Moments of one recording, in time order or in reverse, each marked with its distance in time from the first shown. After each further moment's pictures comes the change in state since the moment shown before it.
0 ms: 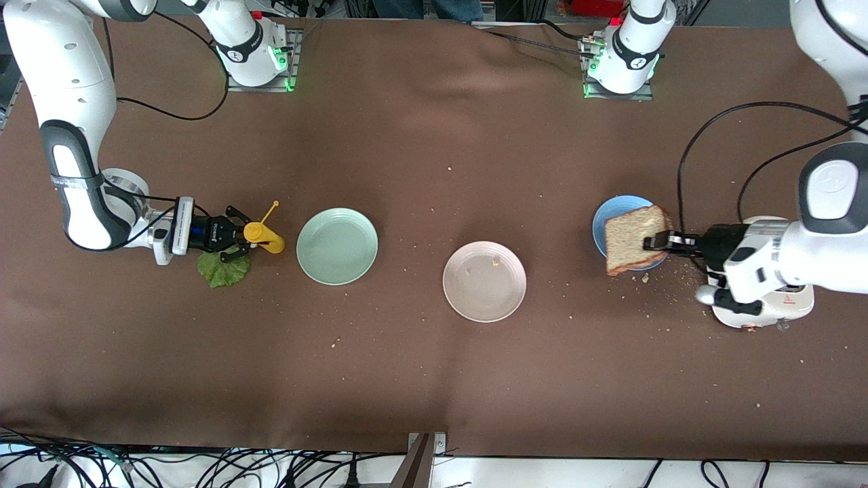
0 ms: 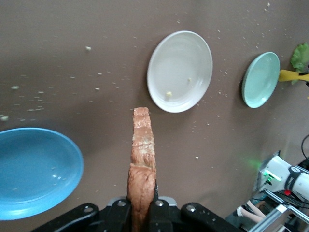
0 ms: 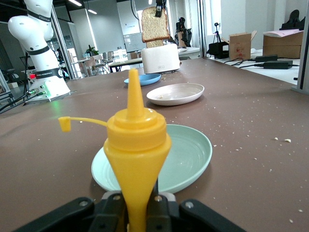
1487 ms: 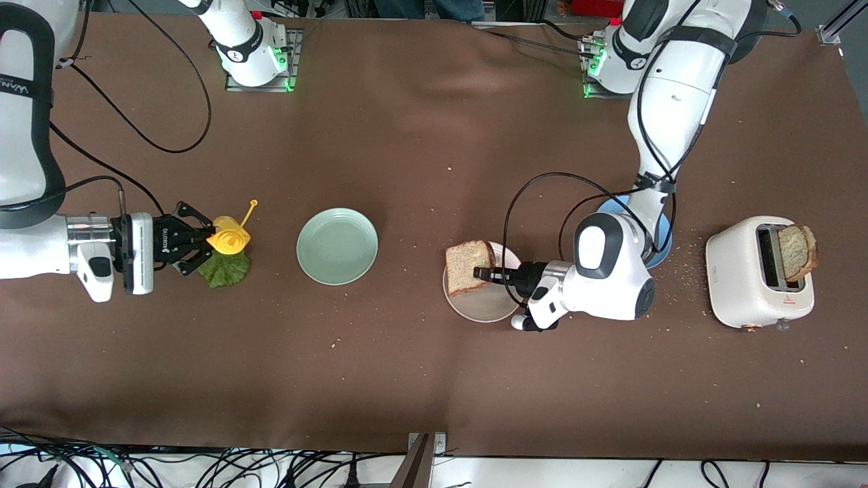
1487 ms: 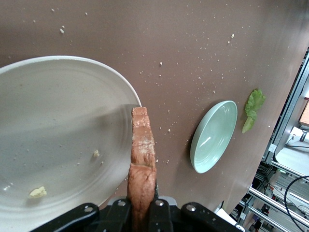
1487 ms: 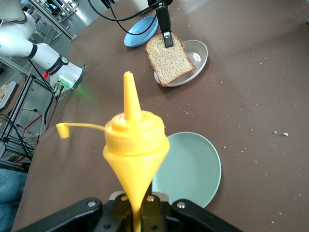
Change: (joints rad) left arm -0.293 0.307 0.004 -0.002 -0.384 0.479 -0.057; right arm 0.177 -0.185 -0.025 0.520 -0.473 -0.118 1.111
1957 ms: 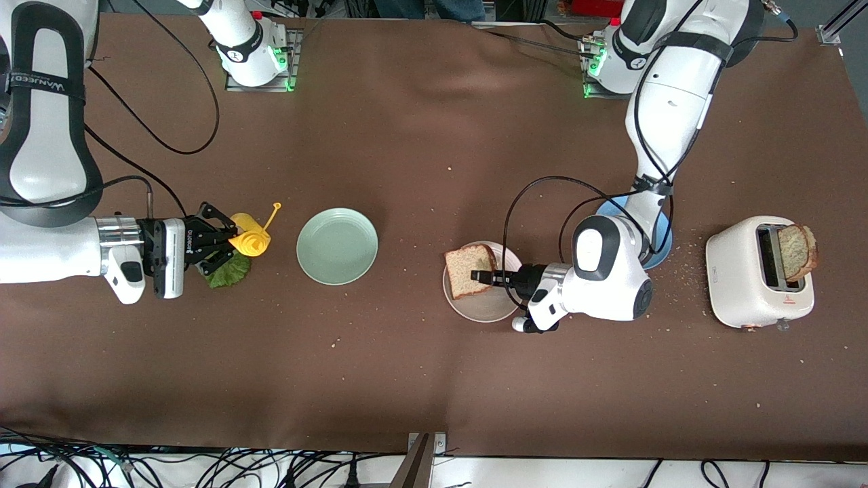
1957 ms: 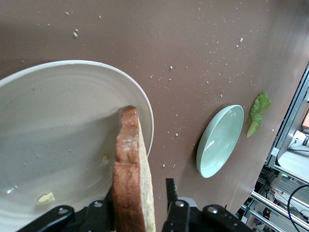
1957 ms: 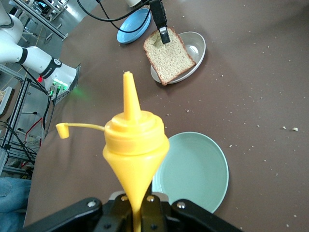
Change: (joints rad) left arm 0.001 0.018 0.005 0.000 0.000 0.013 0.001; right arm 0.050 0.008 0.000 0.003 -0.015 0.040 0.110
